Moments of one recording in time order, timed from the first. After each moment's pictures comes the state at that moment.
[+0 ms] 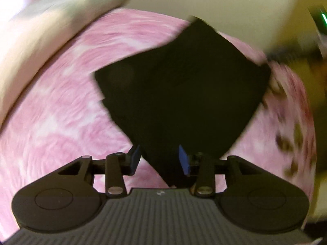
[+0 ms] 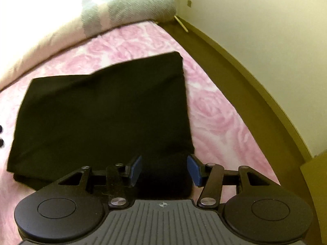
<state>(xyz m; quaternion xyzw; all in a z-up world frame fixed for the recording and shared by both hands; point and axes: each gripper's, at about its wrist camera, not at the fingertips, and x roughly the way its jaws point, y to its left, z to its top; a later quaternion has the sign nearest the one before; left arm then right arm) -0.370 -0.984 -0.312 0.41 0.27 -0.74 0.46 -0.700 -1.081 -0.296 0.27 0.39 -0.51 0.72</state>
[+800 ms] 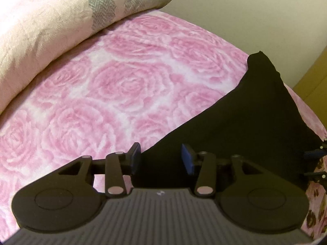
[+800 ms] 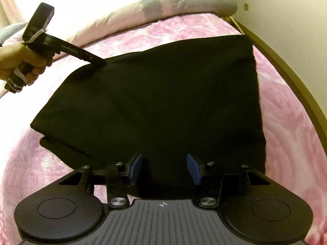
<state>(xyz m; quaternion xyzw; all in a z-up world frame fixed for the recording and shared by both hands) -0.335 -1.139 -0.364 0.34 0.35 -0.70 0.52 -0.694 -1.064 -0.359 0.28 0.38 -0.36 0.80</state>
